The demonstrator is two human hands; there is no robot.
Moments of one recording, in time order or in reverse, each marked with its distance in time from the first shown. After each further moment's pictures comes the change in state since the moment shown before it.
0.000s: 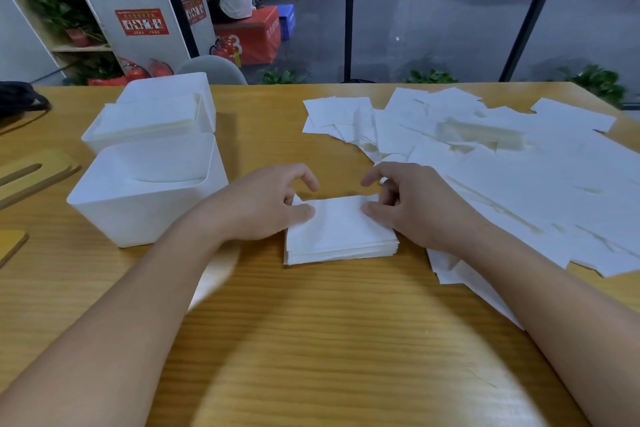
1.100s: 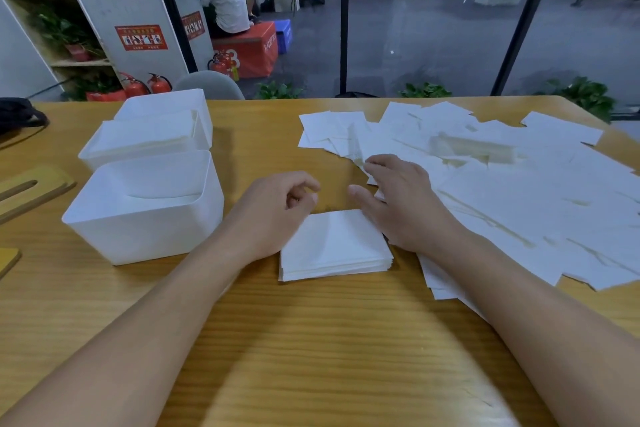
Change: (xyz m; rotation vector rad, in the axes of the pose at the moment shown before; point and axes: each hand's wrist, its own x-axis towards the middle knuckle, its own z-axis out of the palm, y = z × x) left_hand 0.010 0.005 0.025 -0.119 0.310 0.047; right_hand 0.023 -0.001 0.008 -0.361 0.137 -0.033
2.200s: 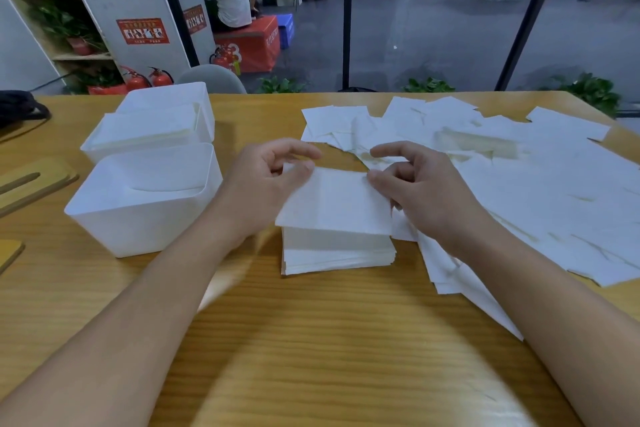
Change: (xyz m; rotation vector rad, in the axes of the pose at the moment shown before) left_hand 0.000 0.010 -0.022 -0.389 0.098 0.028; right_hand -0.022 -0.012 -0.033 0.762 0.029 0.192
